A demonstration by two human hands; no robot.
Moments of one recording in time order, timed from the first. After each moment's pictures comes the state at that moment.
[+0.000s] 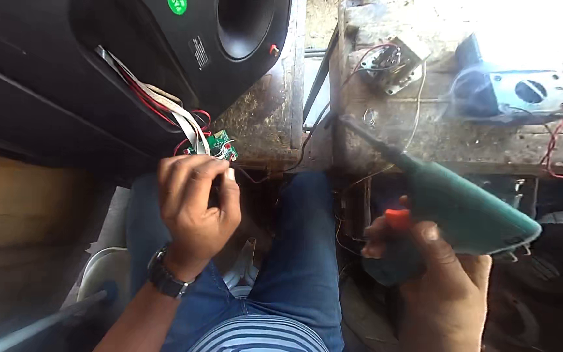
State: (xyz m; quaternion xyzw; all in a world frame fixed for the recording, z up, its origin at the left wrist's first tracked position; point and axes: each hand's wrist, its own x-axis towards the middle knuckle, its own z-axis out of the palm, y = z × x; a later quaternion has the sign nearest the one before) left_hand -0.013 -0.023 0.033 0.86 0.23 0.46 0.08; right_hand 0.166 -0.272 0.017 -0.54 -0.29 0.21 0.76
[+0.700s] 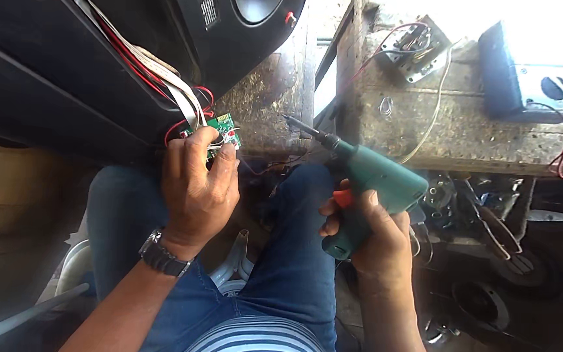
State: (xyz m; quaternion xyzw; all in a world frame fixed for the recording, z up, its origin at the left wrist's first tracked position) left_hand -0.007 -0.007 0.007 0.90 0.25 0.34 -0.04; right_hand 0.157 -0.219 -0.018 -0.46 -0.23 0.33 0.79
